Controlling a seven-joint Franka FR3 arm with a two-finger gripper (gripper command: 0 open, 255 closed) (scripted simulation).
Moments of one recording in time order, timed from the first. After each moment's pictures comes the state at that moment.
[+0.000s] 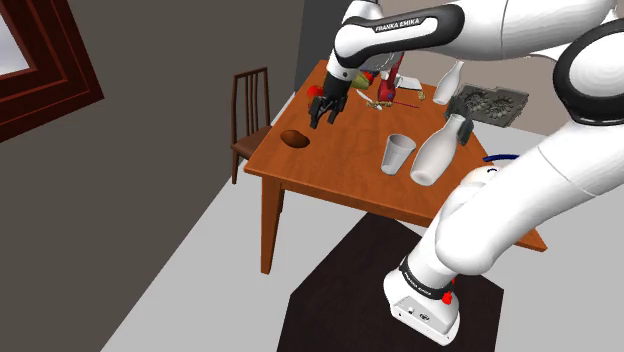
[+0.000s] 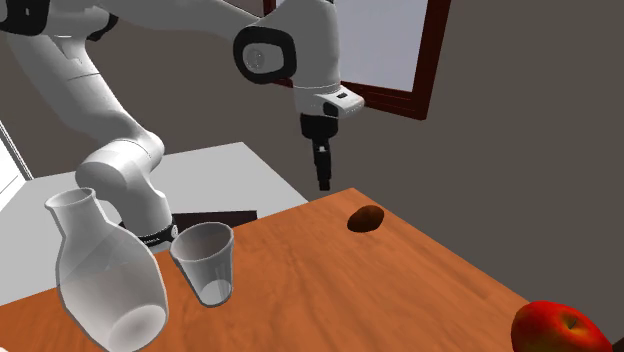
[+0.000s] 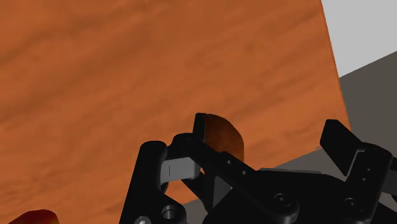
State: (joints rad) arm 0.07 -0.27 -0.29 -2.26 0.06 2.07 -0.20
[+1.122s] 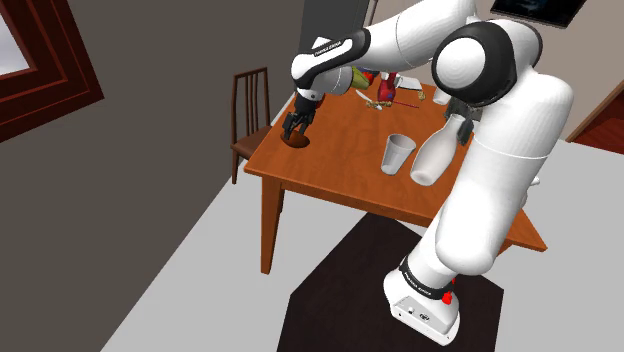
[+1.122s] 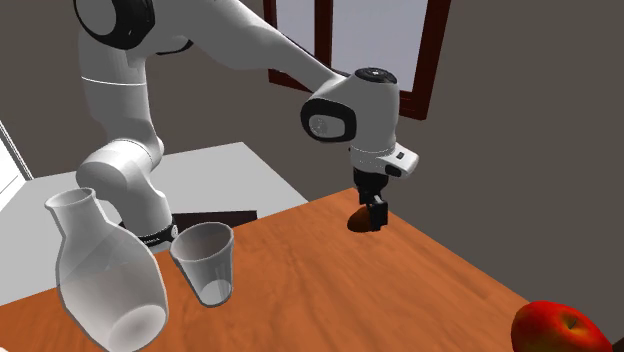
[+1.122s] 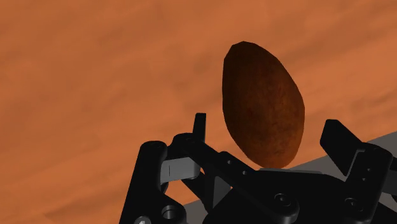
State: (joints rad) arm 0.09 0.19 -0.33 -2.03 0.33 2.26 -0.49
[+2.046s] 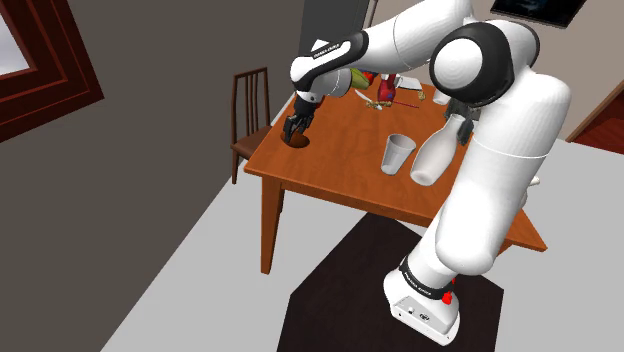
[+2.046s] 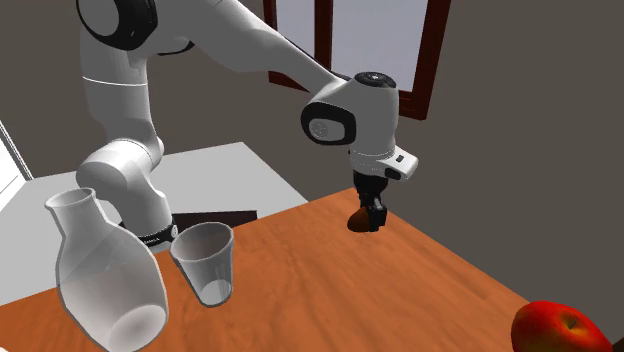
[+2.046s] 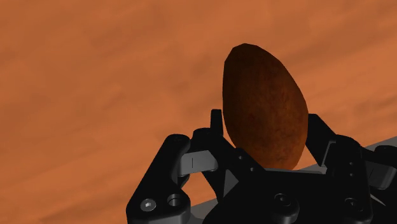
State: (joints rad) arm 0.09 0.20 -0.32 -2.04 0.33 2.28 -0.50
